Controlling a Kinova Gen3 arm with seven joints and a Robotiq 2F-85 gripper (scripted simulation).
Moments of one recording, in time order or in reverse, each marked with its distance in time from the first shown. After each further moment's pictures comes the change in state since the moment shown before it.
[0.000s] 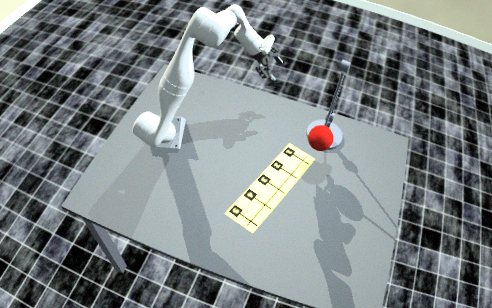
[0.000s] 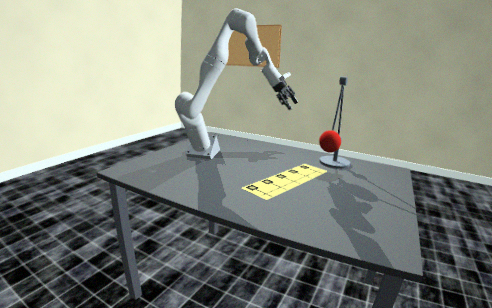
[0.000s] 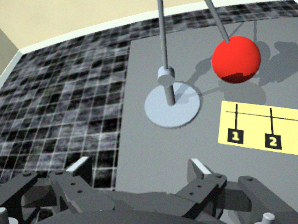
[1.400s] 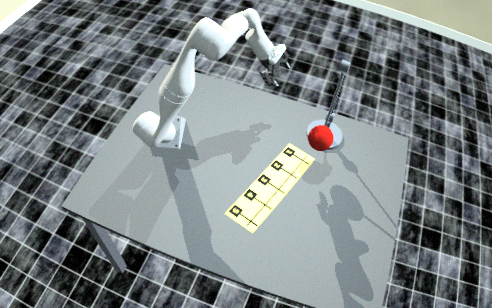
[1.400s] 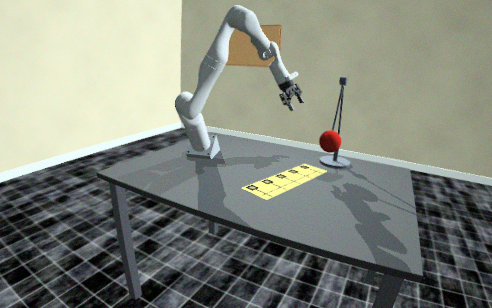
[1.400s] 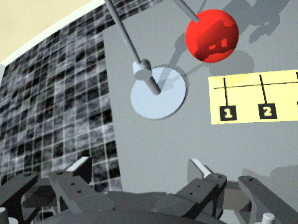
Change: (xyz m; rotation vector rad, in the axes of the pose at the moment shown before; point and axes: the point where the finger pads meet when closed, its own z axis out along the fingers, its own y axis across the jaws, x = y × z) arm 0.031 0.026 0.007 -0.004 -0.145 0.251
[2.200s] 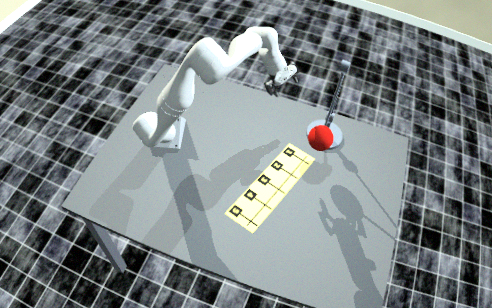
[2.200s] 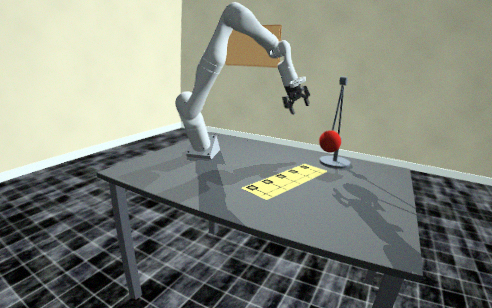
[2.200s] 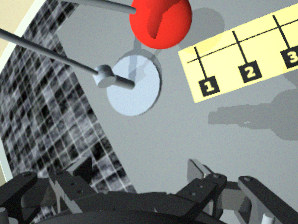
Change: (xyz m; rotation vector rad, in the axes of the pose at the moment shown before) arm 0.045 0.039 0.011 -0.002 -0.203 0.361
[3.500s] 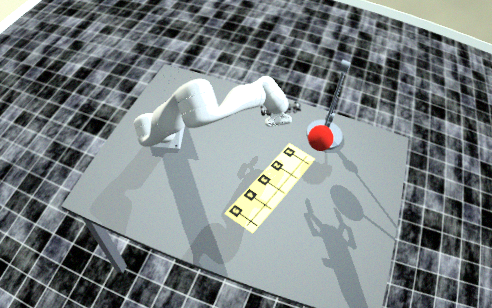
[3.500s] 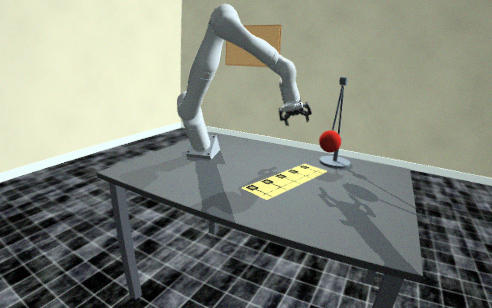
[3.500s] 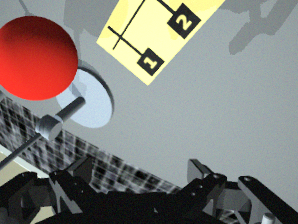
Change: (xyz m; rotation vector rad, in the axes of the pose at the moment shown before) arm 0.061 0.076 0.023 -0.002 -0.350 0.611
